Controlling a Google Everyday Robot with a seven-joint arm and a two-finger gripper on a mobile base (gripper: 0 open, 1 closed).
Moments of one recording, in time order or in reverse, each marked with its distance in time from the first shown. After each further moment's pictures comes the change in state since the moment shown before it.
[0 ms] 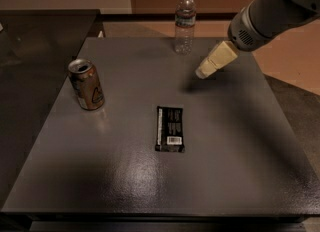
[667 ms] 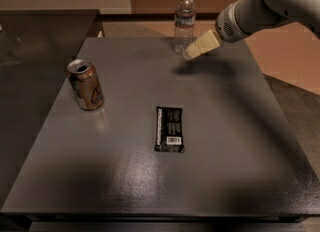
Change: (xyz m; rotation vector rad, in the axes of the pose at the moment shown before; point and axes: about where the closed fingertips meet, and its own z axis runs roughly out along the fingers) arm -0.041 -0.055 0.057 0.034 -0.174 0.092
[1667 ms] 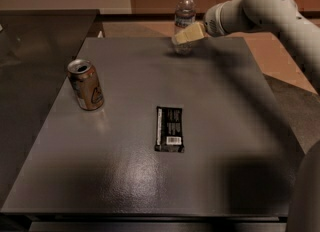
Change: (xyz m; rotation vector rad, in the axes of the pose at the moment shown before) arm -0.041 -0.052 0.079 0.014 -0.225 0.065
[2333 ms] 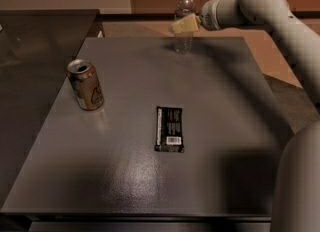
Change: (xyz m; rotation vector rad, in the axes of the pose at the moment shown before) arm -0.025 -0.011 0.021 -0.004 -0.083 0.049
